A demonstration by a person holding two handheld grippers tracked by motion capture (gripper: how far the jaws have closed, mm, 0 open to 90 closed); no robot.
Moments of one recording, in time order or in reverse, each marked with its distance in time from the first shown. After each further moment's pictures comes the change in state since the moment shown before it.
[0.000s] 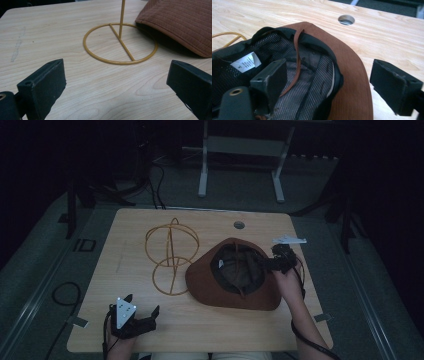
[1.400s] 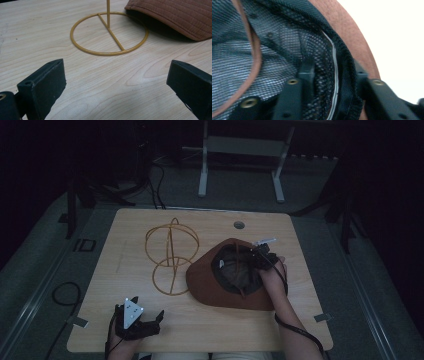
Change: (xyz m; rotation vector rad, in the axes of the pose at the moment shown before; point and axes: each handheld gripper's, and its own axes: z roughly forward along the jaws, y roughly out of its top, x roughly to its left) left arm -0.009 -0.001 0.004 0.067 -0.048 0.068; right arm 0.003 -0.016 0.090 0.253 -0.174 -0.064
